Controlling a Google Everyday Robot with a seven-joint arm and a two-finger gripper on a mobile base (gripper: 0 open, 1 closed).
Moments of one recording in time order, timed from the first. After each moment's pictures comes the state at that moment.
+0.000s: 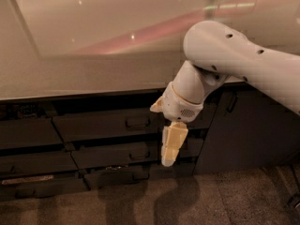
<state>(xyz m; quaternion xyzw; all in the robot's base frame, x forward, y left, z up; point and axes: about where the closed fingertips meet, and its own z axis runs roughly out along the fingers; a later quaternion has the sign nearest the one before) 0.453 -0.036 0.788 -0.73 0.65 0.17 0.13</state>
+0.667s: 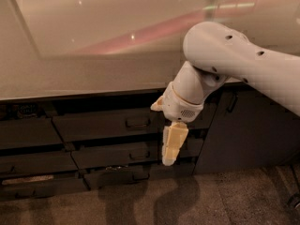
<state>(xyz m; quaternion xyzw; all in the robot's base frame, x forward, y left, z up) 0.455 -0.038 0.787 -0.73 0.65 0.16 0.13</state>
